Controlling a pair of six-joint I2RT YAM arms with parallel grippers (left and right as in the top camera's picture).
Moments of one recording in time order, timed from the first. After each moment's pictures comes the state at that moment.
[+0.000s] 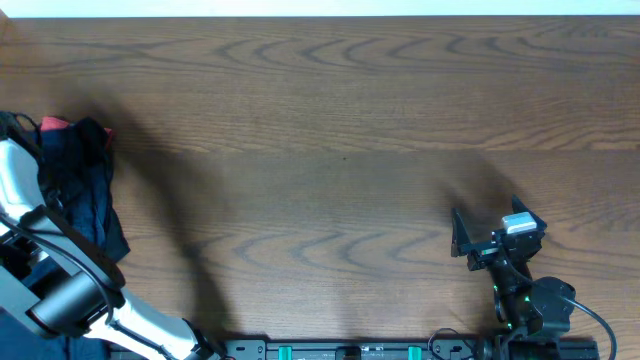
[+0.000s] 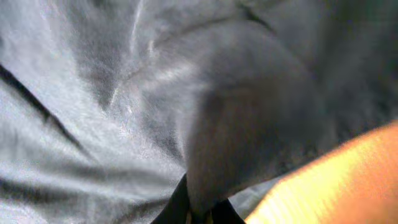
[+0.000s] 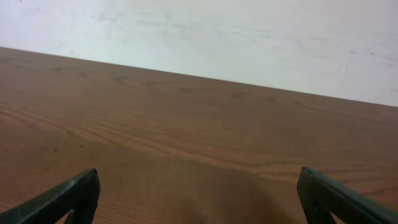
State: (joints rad) left arm 0.67 1.90 1.52 -1.08 -0.25 -0.23; right arm -0.04 0.02 0.04 -0.13 -0.23 -0.07
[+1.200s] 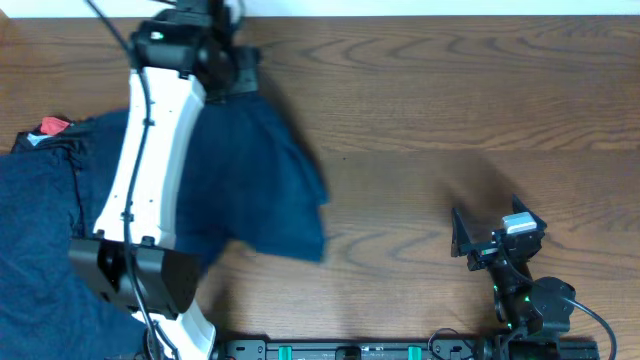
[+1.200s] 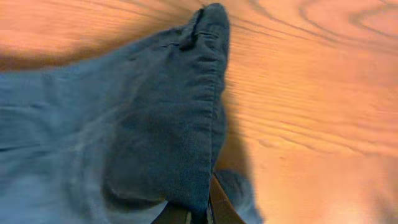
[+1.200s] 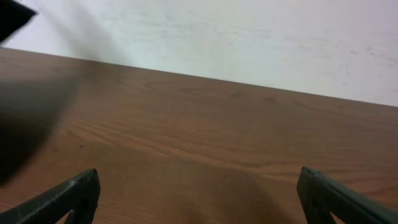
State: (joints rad) left arm -0.17 1.86 1.98 -1.22 0.05 -0.27; right arm -0.04 0.02 0.04 -0.13 -0.23 -0.07
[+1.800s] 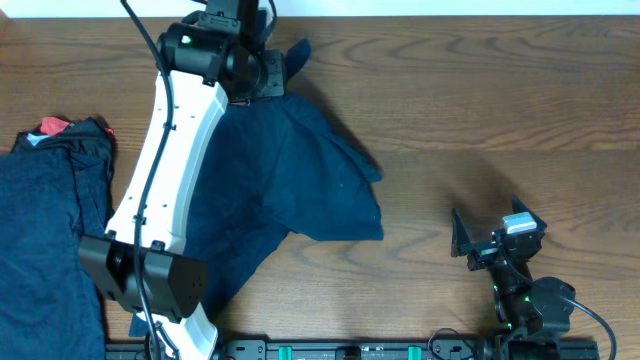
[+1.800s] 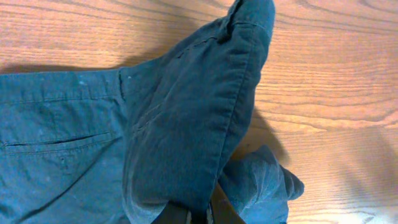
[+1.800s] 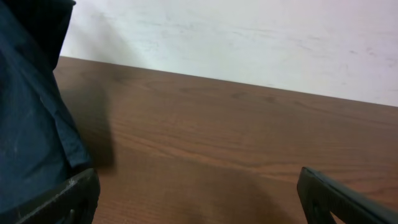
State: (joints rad) left arm -0.25 1.86 1.98 -1.20 0.10 -0.27; right arm -0.04 0.02 0.04 -0.13 -0.23 -0.07
